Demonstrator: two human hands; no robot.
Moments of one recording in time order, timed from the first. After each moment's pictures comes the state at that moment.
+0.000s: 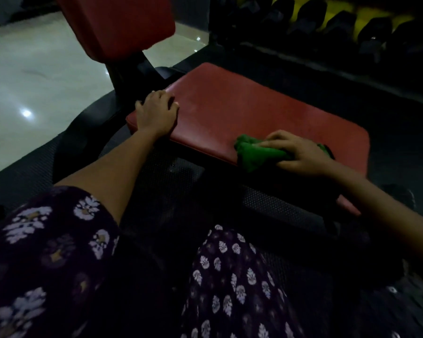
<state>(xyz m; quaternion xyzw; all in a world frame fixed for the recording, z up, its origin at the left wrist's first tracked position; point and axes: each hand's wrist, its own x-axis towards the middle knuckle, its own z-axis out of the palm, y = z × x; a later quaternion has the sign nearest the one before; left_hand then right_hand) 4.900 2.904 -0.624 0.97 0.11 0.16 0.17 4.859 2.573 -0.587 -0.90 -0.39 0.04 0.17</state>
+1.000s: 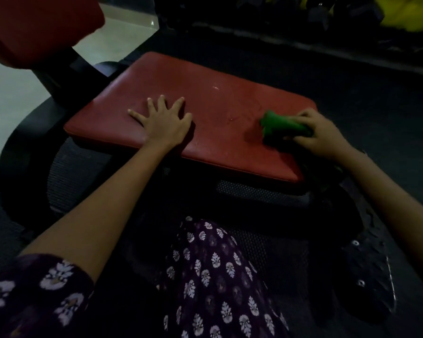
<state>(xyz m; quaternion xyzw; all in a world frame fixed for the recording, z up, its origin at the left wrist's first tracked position) 4.881 2.772 -0.619 0.99 0.05 0.03 0.10 4.847 2.452 -0.597 -0.97 -0.13 -0.04 0.21</state>
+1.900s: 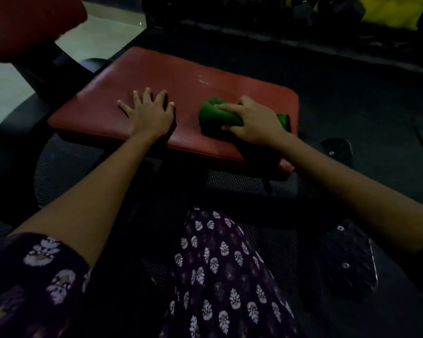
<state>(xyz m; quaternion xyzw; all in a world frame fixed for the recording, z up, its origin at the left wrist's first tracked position) 4.883 2.772 -0.626 0.99 0.04 0.07 0.11 4.853 2.531 -0.595 -0.98 -0.18 -0.05 0.09</state>
